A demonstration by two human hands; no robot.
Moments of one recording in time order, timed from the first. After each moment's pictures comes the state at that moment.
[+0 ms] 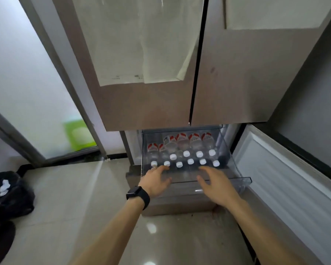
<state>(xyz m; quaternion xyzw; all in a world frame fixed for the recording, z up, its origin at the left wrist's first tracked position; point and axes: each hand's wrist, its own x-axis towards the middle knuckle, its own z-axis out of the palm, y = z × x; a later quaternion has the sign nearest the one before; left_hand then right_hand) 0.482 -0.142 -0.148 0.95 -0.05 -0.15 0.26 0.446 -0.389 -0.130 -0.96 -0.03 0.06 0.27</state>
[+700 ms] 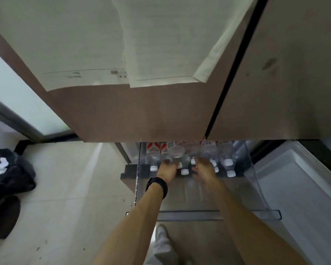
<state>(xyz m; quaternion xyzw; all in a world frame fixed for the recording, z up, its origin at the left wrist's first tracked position) 0.632 -0.193 -0.223 0.72 0.26 -0.26 0.59 0.643 -0.338 -0.233 -0.69 0.30 0.20 0.62</state>
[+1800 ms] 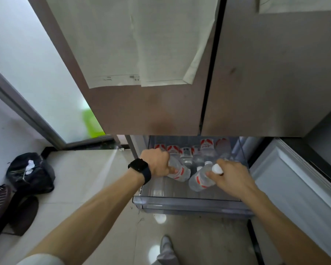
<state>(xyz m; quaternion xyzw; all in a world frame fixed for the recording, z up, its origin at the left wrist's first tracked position) 0.585 -0.154 -0.093 0.98 -0.10 -0.14 -0.06 0.557 -0.424 -0.119 -0.98 -0.11 0.03 0.17</state>
